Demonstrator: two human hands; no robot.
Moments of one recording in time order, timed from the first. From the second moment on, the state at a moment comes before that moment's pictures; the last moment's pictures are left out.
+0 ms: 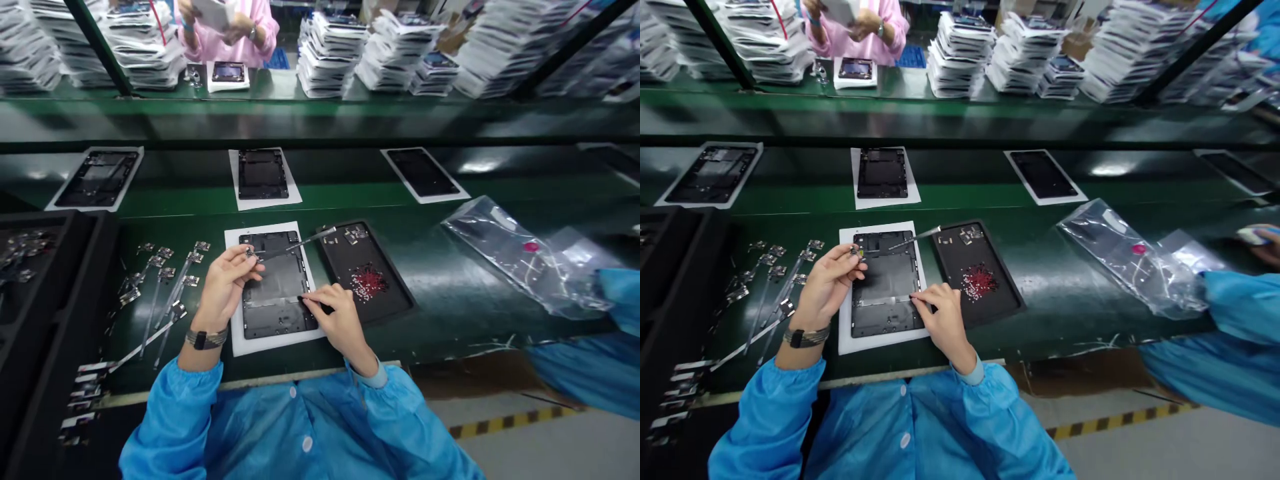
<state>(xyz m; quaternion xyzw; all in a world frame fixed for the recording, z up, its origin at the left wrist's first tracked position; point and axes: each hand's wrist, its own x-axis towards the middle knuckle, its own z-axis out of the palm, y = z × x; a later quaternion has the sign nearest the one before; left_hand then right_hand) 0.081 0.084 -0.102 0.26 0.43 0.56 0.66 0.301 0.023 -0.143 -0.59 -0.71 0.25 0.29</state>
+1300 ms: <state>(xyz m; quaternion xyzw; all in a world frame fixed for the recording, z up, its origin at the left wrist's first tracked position) 0.117 0.007 -0.119 0.55 0.58 0.32 0.51 0.296 0.030 -0.125 -0.42 -0.82 0.32 0.22</state>
